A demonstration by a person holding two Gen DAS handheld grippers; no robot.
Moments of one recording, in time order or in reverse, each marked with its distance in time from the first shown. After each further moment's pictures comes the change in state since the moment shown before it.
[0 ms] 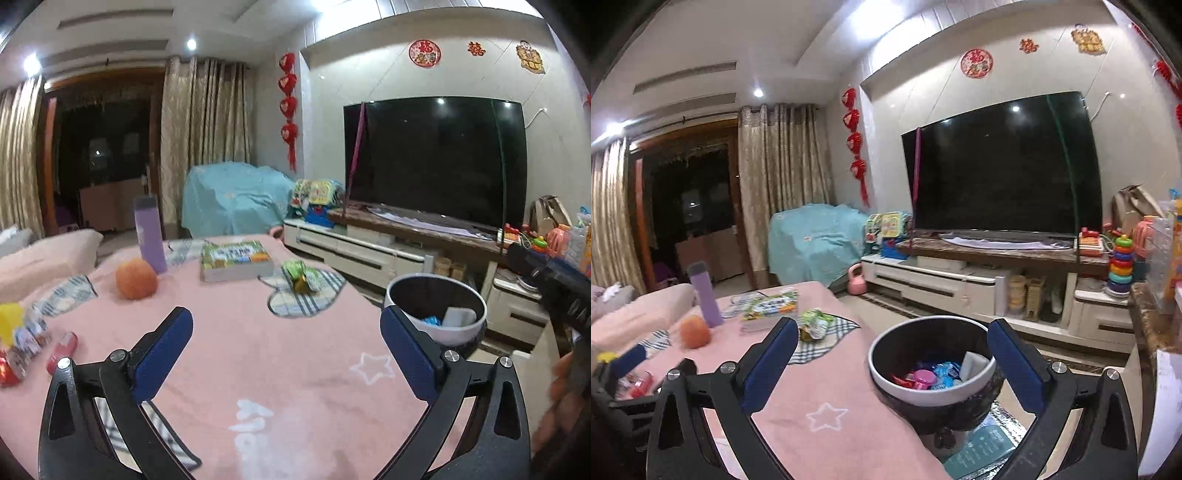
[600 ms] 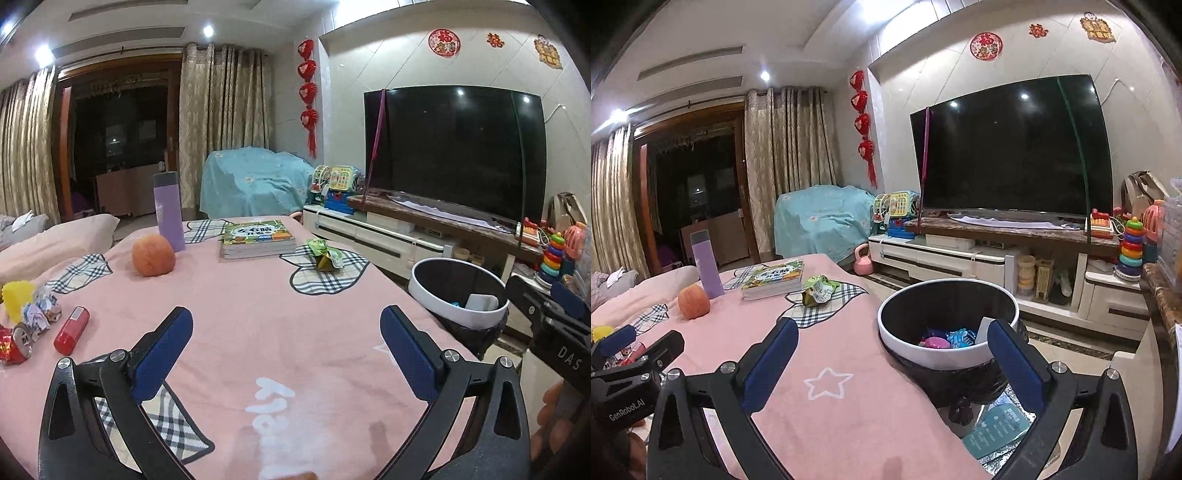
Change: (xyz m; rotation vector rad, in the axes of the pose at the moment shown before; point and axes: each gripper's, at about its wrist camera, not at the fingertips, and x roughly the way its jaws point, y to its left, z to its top) left arm 0.008 0.009 -0.019 -0.022 0.038 0.076; right arm 0.015 0.010 -0.040 -0.014 0.070 0.044
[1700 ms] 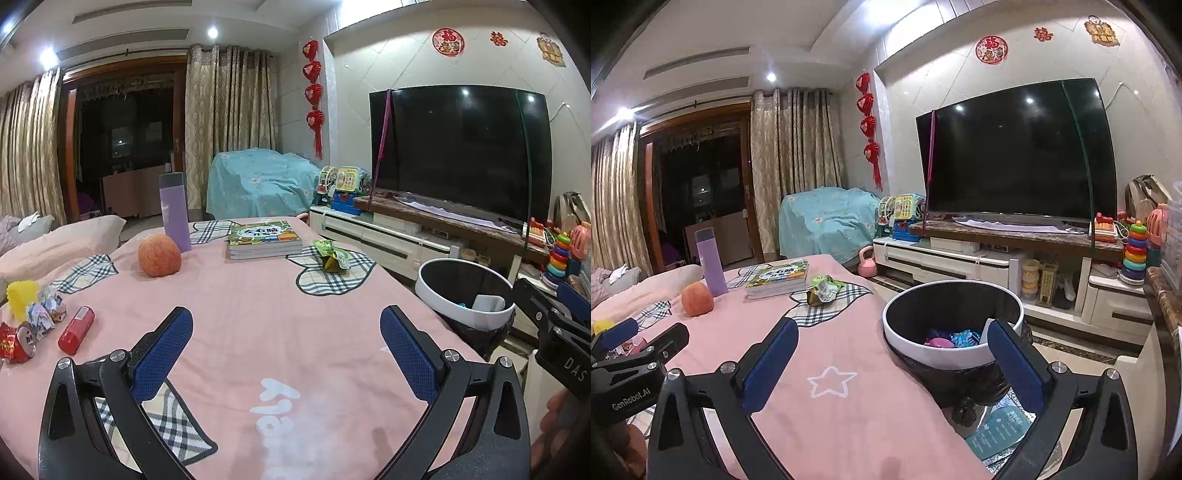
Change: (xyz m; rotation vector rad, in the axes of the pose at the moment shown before) left arm 0.000 0.000 -0.002 0.004 -0.006 0.028; right arm -0.002 0.004 -0.003 -0.014 -0.018 0.015
